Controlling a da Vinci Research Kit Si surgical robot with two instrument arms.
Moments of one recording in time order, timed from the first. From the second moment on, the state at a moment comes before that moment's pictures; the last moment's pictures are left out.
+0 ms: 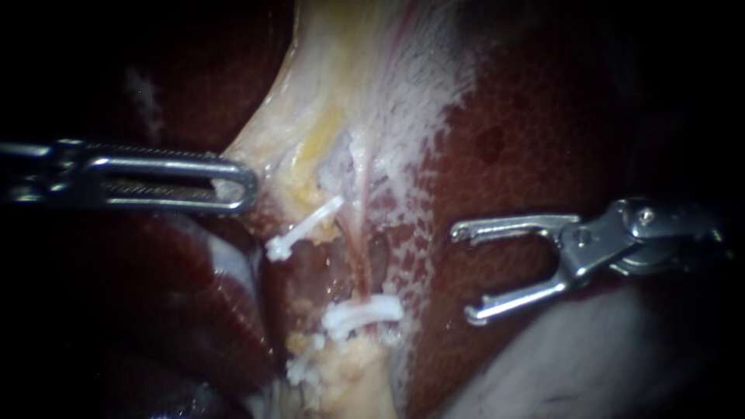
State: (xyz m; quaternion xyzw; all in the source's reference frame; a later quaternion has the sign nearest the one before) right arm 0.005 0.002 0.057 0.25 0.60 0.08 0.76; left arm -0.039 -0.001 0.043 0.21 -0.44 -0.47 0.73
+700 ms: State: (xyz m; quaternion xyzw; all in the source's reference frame) right arm 0.005 0.002 0.056 0.23 0.60 0.09 0.76; left arm -0.039 -0.001 0.047 0.21 -0.44 -0.47 0.74
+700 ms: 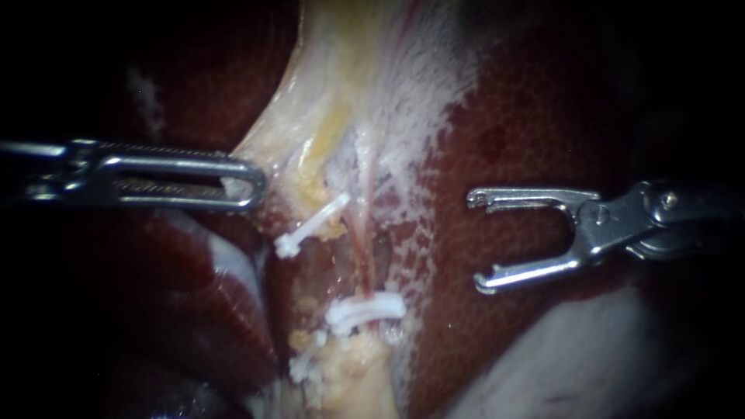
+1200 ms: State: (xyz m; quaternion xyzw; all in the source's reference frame) right arm 0.005 0.001 0.056 0.24 0.60 0.08 0.76; left arm -0.042 -0.001 0.051 0.23 -0.43 -0.45 0.74
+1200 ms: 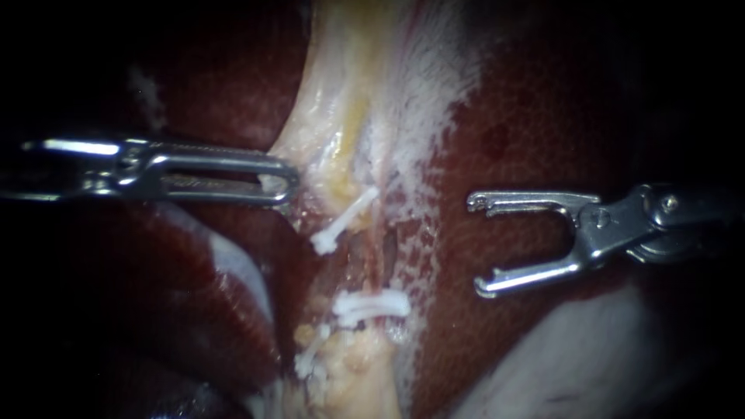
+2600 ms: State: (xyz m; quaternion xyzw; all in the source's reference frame) right arm 0.005 0.001 0.056 0.24 0.60 0.08 0.76; left arm -0.044 -0.002 0.053 0.24 -0.42 -0.46 0.75
